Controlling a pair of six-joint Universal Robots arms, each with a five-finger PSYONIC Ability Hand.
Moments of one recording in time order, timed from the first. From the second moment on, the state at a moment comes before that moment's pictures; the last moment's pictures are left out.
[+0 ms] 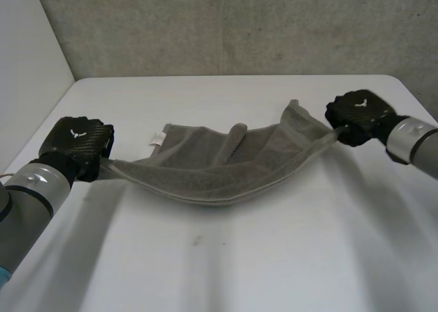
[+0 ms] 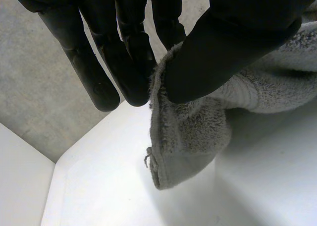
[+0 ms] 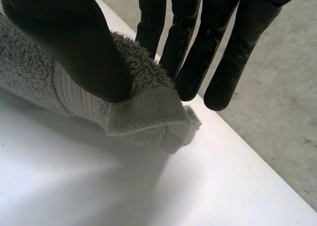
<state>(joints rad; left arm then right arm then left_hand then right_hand) 4.49 -1.65 -1.84 3.29 -1.45 3.57 1.61 -1.00 1.25 0.02 0.93 2.61 1.19 1.22 1.22 1.22 1.04 1.06 1.17 1.18 1.19 0.90</state>
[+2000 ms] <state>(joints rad) 4.54 -1.81 -1.85 3.24 -1.44 3.75 1.58 -1.09 1.31 0.63 1.25 2.21 1.20 1.22 1.22 1.22 1.04 1.06 1.17 1.19 1.20 0.92</state>
